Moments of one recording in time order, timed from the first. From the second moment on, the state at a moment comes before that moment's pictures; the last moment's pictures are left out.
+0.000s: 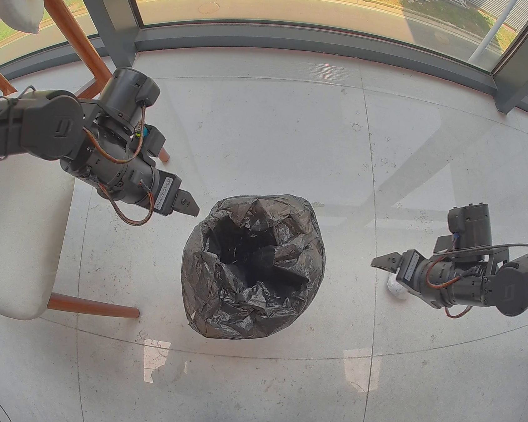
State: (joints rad) left arm -0.35 1.90 -1.64 0.50 0.03 0.01; right arm 0.35 1.84 -0.94 -0.20 0.00 0.65
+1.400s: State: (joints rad) left arm -0.43 1.65 -1.48 0.21 -0.07 -0.19; right arm 0.07 2.09 -1.04 -0.39 0.06 0.30
